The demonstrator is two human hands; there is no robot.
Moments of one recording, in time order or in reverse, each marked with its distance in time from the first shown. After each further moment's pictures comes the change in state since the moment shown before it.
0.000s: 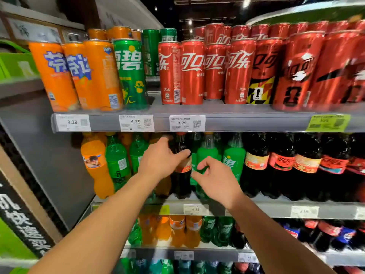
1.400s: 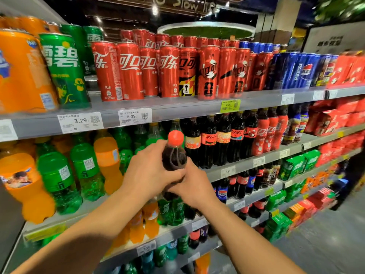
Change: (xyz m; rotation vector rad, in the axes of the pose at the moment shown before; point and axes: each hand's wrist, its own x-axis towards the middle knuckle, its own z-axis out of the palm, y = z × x) left_hand -0.095 0.051 -0.021 -0.132 -0.119 0.563; right_hand -0.097 0.009 0.000 0.033 0.251 0.143
